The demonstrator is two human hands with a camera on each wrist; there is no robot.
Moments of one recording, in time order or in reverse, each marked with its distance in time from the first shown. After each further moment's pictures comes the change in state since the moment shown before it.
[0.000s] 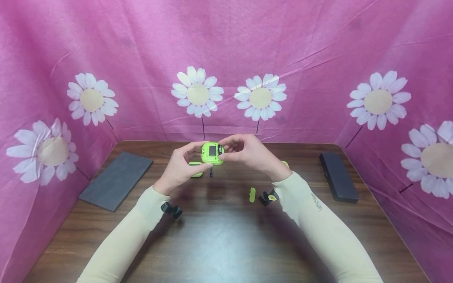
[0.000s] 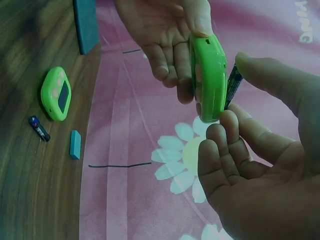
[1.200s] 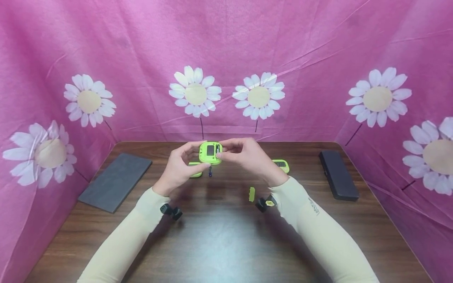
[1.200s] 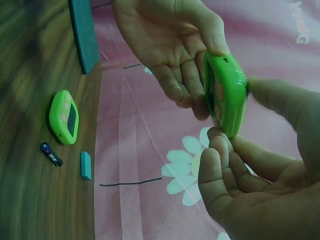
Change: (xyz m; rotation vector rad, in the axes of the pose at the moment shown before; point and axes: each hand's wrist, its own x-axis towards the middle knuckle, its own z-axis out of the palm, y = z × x) left_hand -0.001 0.002 0.003 -0.083 0.000 -0.007; right_hand -0.006 0.005 0.012 0.091 0.052 0.074
